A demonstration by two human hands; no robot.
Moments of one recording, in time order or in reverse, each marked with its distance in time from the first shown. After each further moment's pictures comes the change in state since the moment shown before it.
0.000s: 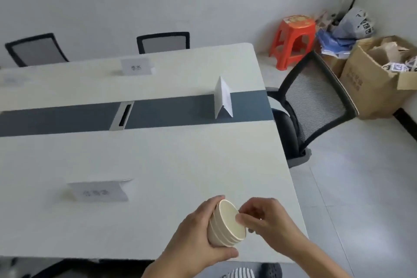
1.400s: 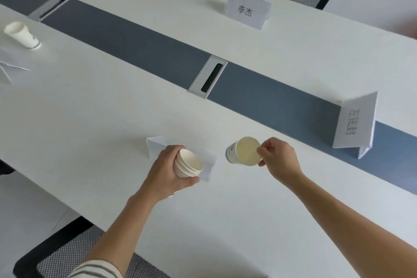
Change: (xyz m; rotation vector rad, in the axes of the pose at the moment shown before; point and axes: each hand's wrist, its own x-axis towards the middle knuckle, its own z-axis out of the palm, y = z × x) left_hand 0.090 -0.320 -0.240 -0.179 0.484 -0.375; right_hand 0.369 -0.127 0.197 -0.488 0.011 0.048
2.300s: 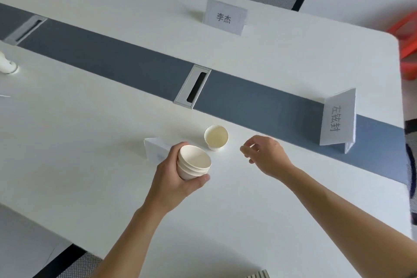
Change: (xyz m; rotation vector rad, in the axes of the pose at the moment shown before) left_hand 0.004 0.067 0.003 -0.221 0.023 0.016; right_hand 0.018 -0.009 -0.017 -0.116 -0.121 -0.027
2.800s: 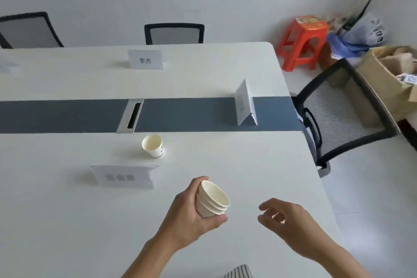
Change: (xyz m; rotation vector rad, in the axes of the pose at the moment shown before) left_hand -0.152 0.068 0.127 0.189 -0.470 0.224; right_hand -0.302 0.167 -0.021 0.122 0.119 0.100
